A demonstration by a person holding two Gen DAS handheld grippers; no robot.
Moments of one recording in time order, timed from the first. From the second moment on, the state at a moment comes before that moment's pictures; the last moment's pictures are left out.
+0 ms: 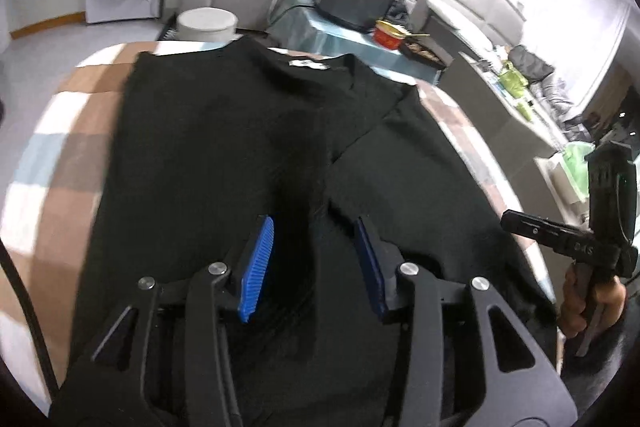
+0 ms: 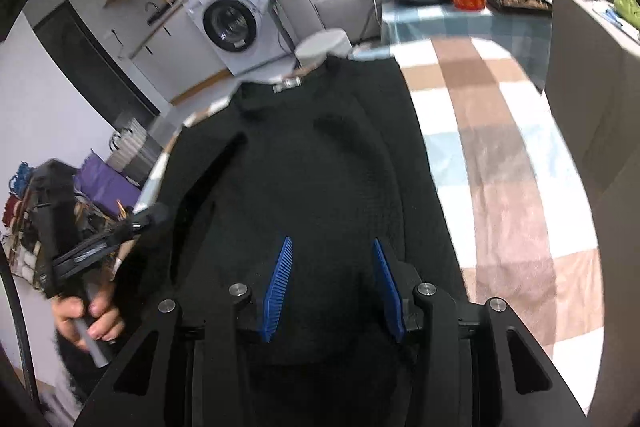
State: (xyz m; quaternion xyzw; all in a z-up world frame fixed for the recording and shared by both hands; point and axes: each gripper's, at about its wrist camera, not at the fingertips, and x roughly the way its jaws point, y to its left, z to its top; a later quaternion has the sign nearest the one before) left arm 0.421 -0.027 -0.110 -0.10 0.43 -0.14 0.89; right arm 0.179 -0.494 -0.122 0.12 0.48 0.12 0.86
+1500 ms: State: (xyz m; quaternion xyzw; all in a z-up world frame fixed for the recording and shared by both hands) left arm 0.308 0.045 -0.137 -0.16 0.44 -0.05 0.88; right arm 0.270 -0.543 -0.137 0.11 0.45 0.00 0.89
